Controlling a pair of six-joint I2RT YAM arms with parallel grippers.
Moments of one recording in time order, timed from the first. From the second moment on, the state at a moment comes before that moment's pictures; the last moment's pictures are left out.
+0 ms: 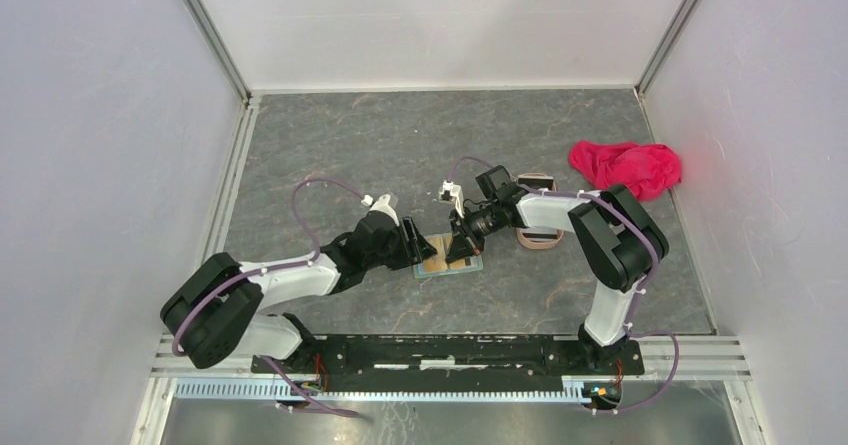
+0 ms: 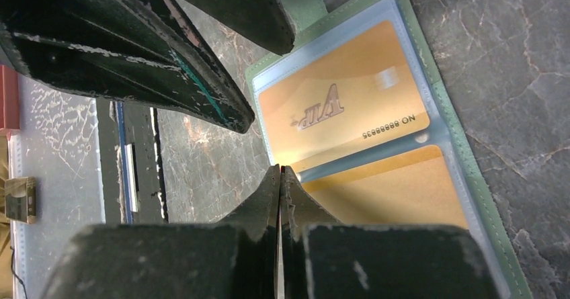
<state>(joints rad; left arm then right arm) -0.76 1.32 0.46 0.23 0.03 -0.91 0.55 1.82 0.94 -0.19 -0.96 -0.27</state>
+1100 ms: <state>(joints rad) -0.76 1.34 0.47 0.21 0.05 -0.92 0.56 1.85 0.95 -0.15 -0.84 -0.15</state>
